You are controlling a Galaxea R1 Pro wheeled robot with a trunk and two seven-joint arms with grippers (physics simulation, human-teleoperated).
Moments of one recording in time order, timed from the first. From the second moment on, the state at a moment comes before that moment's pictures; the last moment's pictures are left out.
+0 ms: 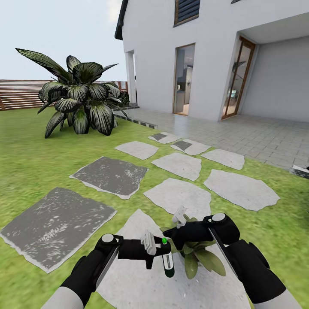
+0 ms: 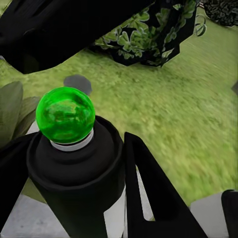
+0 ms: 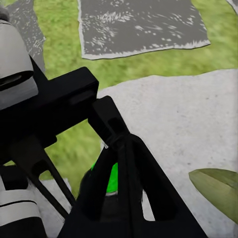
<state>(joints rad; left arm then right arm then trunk) -0.51 -0.03 -0.32 -0.98 0.01 0.18 -1.15 -0.49 -0.13 0.34 -1.52 0.17 0.84 0.99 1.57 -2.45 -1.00</state>
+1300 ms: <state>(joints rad) -0.46 -0.07 -0.25 -0.89 0.07 0.48 -0.69 -0.54 -0.15 -0.19 -1.60 0.19 1.02 0.91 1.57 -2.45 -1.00</state>
